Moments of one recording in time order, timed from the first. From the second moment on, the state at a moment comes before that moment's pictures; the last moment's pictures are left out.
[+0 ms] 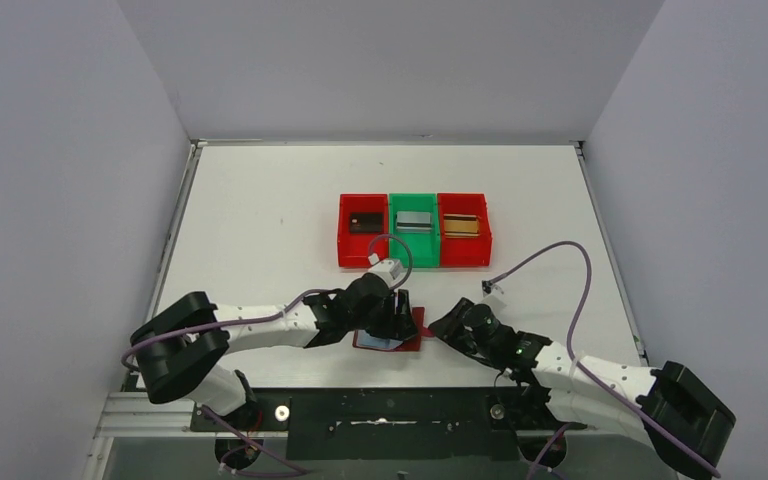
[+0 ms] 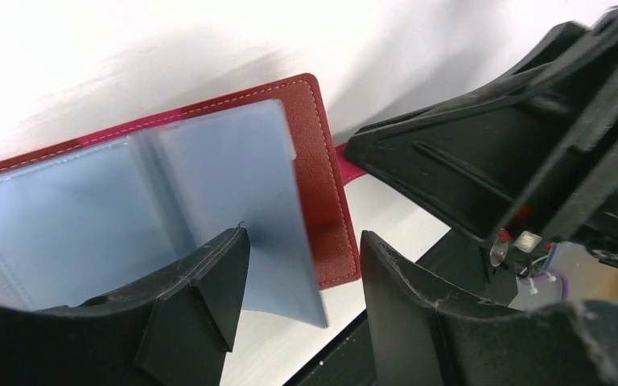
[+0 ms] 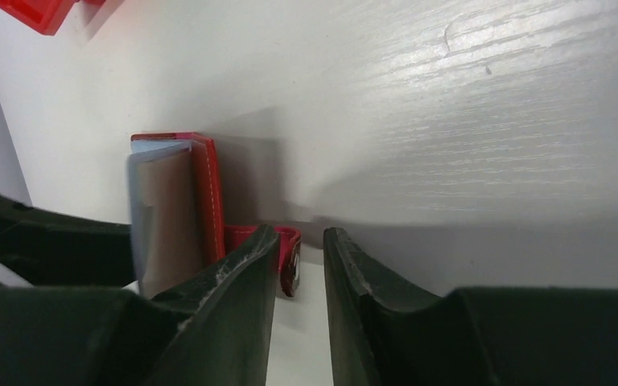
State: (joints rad) left arm -1.05 1.47 0.69 0.08 0.01 -0.83; right arm 0.86 0.97 0.19 0.04 0.21 1.22
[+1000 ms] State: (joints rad) left arm -1.07 1.56 0.65 0.15 0.05 -0.86; right arm 0.85 1.12 0.34 0.10 0.16 1.12
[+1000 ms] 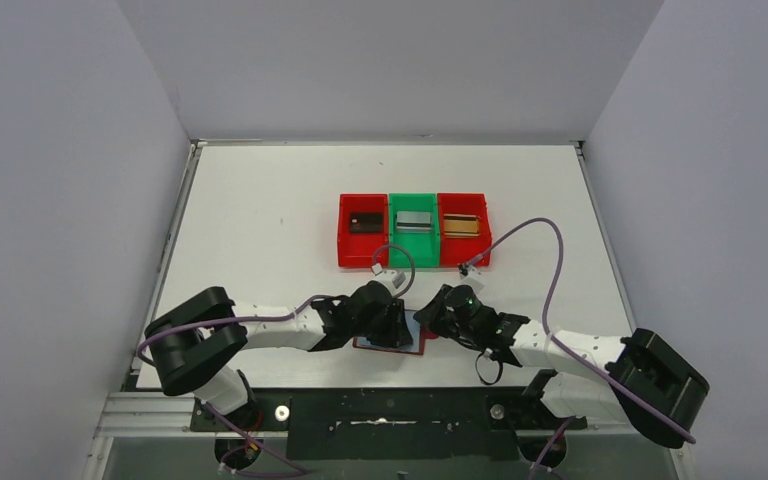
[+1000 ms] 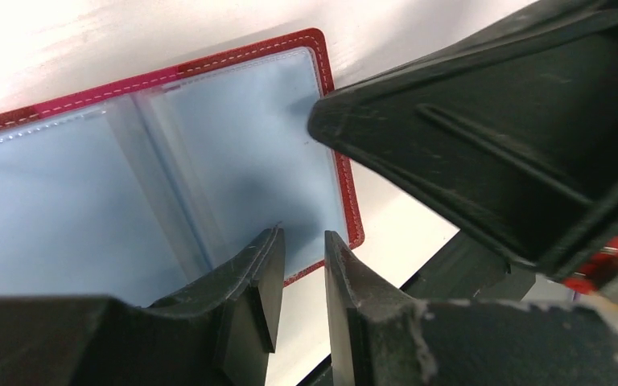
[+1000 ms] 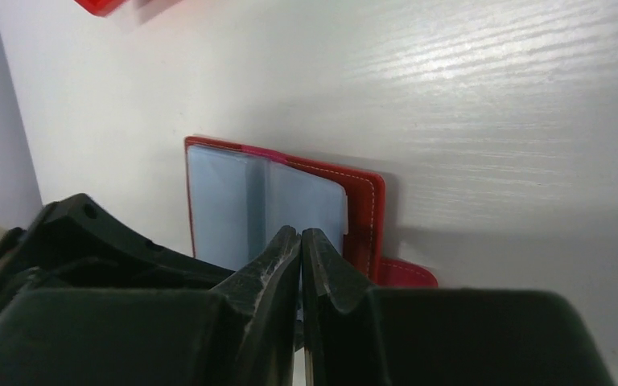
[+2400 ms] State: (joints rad) left arm -0.97 1.23 0.54 -0.12 -0.15 -0.88; right arm 0.84 1.31 0.31 0.29 0.09 1.15
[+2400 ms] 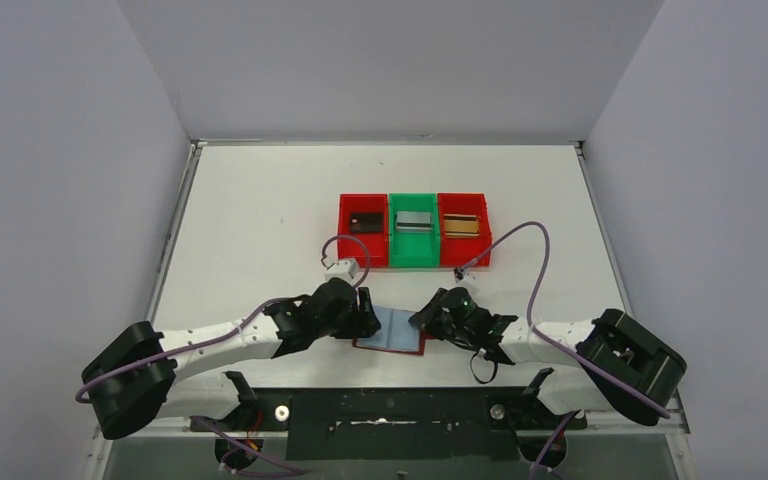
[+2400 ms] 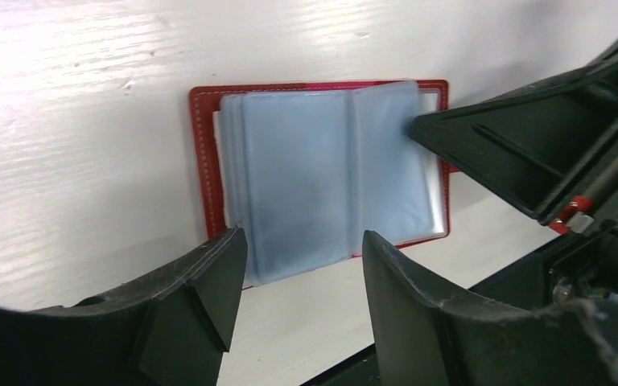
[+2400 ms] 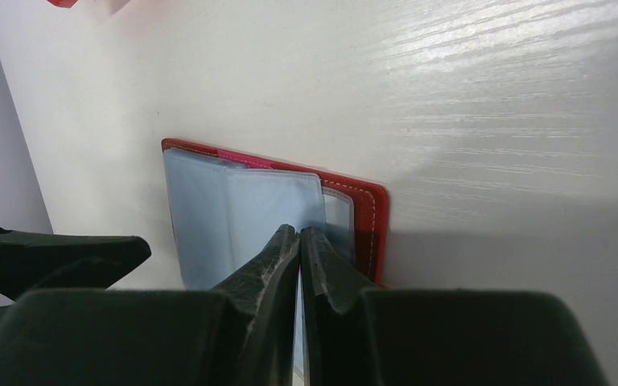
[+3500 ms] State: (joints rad) left arm -1.03 1.34 0.58 -0.10 -0.20 -0.89; right arm 0.84 1.25 0.31 0.20 0.09 1.15
